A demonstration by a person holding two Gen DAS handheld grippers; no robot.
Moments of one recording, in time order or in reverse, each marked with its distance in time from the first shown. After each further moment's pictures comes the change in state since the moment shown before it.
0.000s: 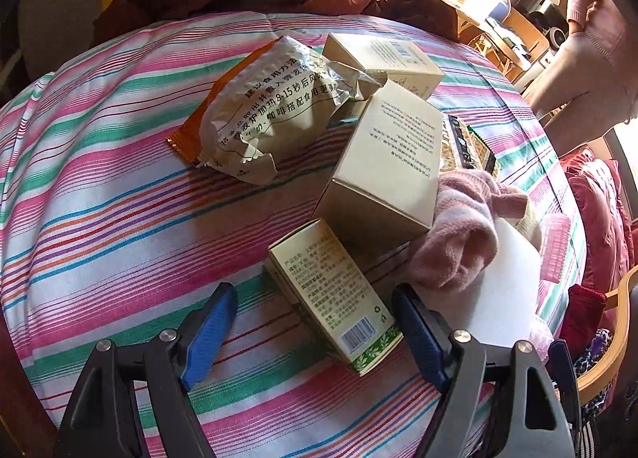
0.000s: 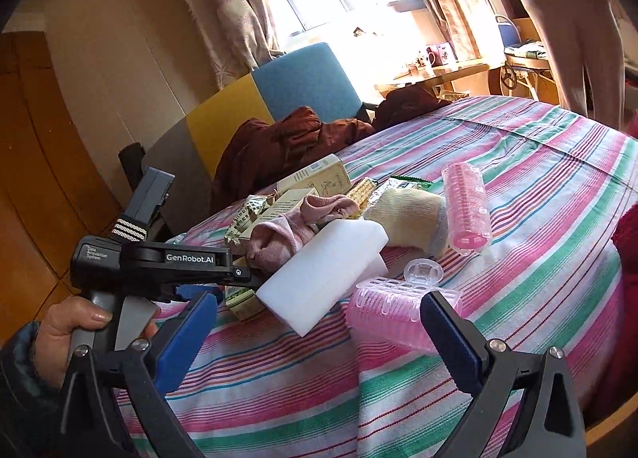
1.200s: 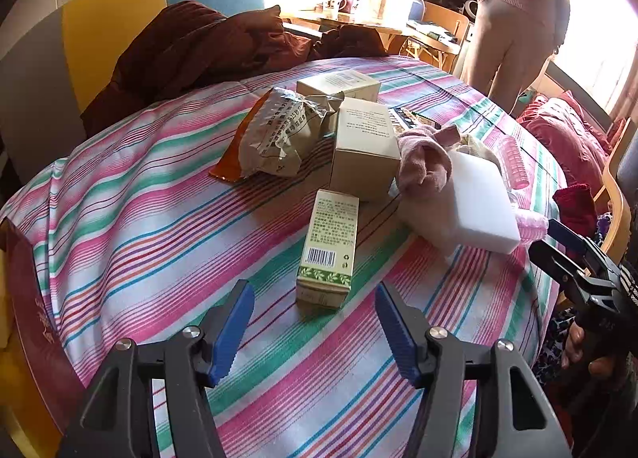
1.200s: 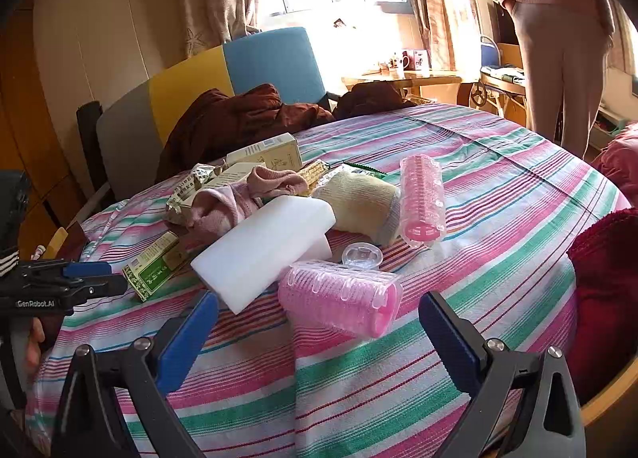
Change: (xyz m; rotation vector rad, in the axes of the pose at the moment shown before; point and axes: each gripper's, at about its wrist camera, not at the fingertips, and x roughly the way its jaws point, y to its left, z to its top) left arm -0.060 0.032 -0.061 0.331 -0.213 -0.024; right arm 0.011 0.000 -0.011 -0.118 0.055 -0.226
